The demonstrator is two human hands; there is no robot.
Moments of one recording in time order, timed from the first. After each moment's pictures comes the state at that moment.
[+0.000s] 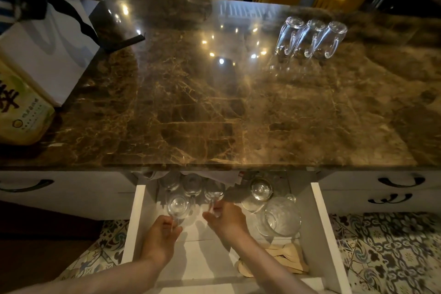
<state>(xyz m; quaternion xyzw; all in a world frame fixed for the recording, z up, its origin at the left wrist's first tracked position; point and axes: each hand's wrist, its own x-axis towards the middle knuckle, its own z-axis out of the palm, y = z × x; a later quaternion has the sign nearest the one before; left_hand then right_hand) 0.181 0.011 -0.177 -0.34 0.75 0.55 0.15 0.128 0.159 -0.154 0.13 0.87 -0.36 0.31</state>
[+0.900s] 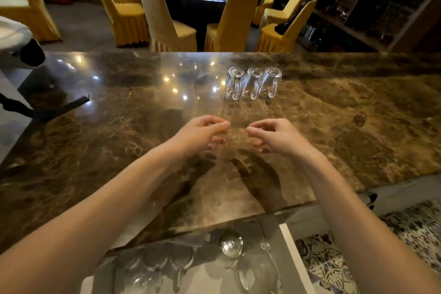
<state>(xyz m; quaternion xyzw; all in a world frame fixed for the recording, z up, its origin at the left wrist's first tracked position) -0.079 0.118 0.030 0.04 0.72 0.65 0.23 -0.051 0.308 0.039 0.11 0.84 -0.53 0.08</state>
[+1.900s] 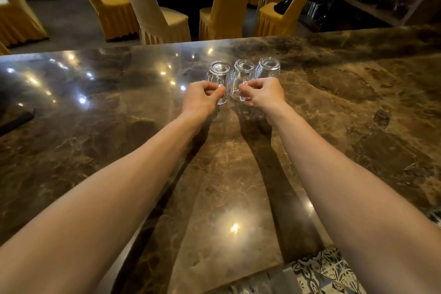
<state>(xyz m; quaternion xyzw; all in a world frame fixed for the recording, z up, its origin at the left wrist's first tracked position) -0.223 0.208 -0.009 0.02 0.83 0.56 0.00 -0.220 0.350 -0.008 0.17 0.83 -0.53 -0.06</state>
